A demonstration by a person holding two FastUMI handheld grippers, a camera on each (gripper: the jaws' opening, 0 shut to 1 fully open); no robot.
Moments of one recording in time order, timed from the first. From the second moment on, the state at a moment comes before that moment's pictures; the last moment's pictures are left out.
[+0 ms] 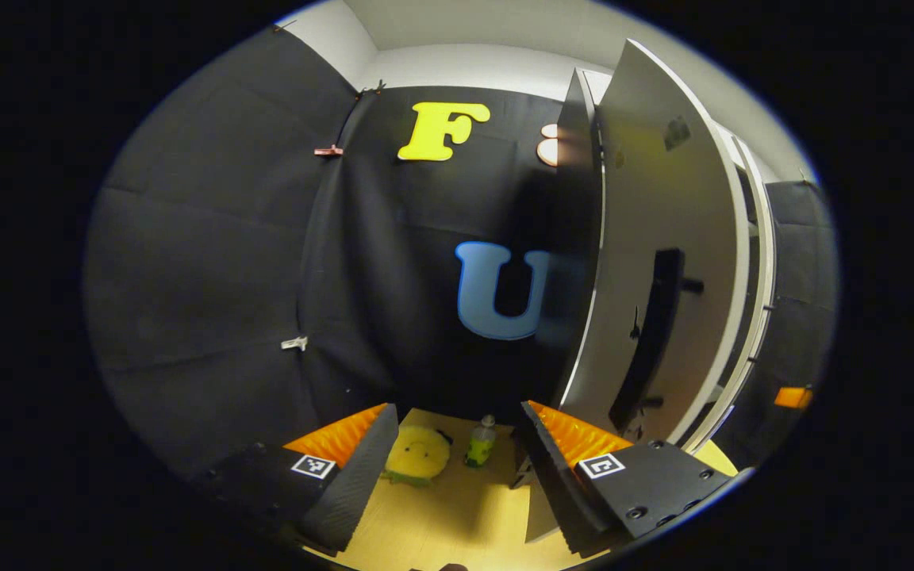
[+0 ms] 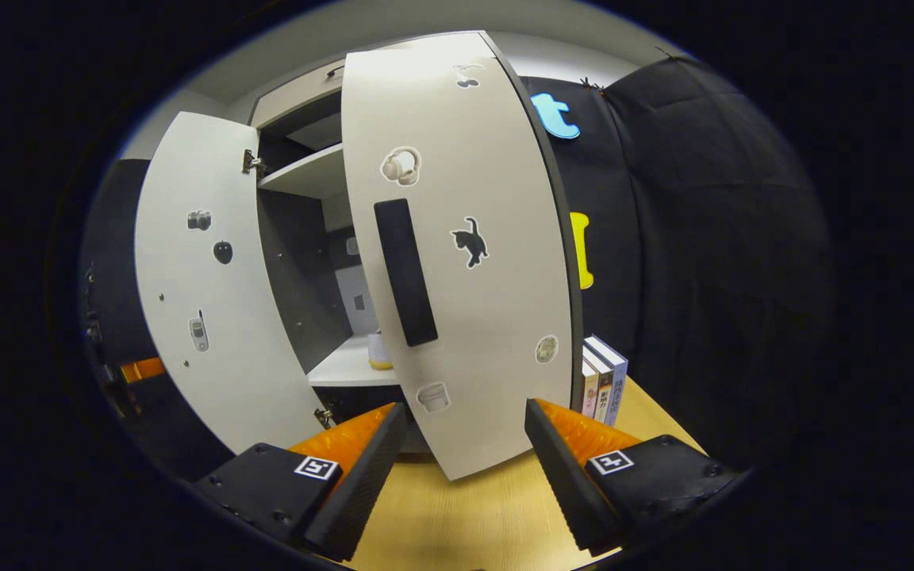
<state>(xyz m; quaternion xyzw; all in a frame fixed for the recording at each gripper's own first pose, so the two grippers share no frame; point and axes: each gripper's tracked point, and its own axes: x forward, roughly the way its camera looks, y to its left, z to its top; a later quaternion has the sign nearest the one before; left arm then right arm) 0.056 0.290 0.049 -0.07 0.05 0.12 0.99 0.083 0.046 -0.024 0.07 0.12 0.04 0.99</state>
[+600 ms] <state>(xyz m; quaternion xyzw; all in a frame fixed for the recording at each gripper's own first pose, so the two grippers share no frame) 0.104 0.252 0.095 -0.03 0.03 0.03 1.00 0.041 0.061 -0.060 0.08 0.16 0.03 0.98</state>
